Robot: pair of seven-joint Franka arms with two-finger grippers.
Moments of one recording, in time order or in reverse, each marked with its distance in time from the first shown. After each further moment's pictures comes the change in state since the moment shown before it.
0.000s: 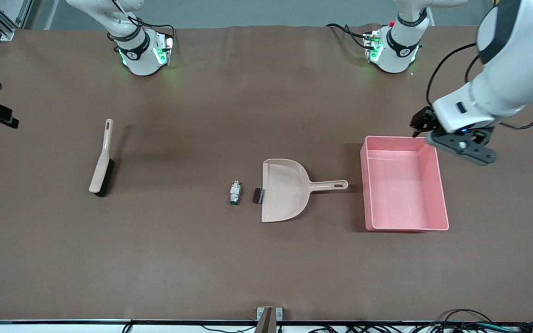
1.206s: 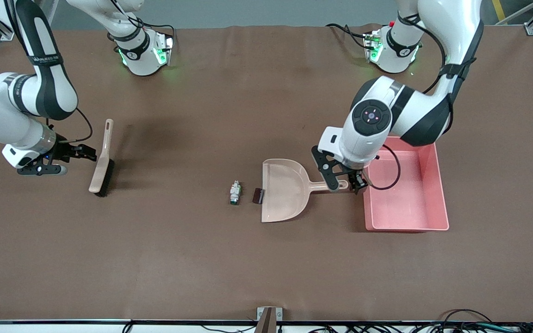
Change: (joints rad) left arm -0.159 0.359 -0.129 0.017 0.209 0.316 0.392; right arm -0.017 0.041 -0.006 -0.750 0.030 0.821 -0.066
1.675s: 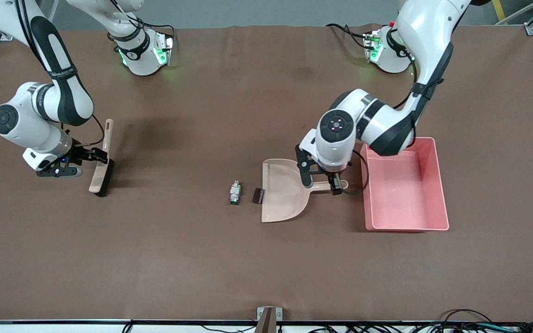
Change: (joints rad) left arm -0.069 0.092 -0.017 0.000 0.137 0.029 0.036; right arm 0.001 0.090 0.005 -0.053 0.006 0.140 -0.026
